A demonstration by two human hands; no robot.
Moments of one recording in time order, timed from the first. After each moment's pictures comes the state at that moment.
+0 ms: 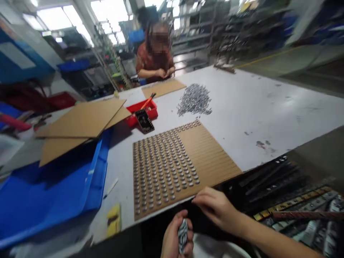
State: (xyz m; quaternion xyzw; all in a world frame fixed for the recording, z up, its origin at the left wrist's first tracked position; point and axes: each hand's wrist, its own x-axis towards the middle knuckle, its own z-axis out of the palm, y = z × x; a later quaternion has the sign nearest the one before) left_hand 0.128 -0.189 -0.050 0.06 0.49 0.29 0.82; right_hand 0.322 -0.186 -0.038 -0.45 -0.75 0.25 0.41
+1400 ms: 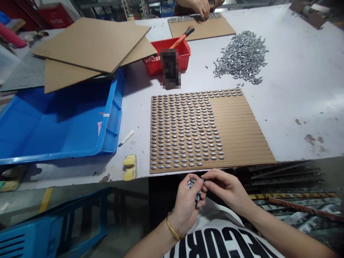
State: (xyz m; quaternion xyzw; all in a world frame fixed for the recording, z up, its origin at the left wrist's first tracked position) left_hand 0.130 -0.195 -0.041 0.07 0.43 0.37 0.82; right_hand 0.282 -0.191 -0.035 -0.51 -0.58 0.53 0.35
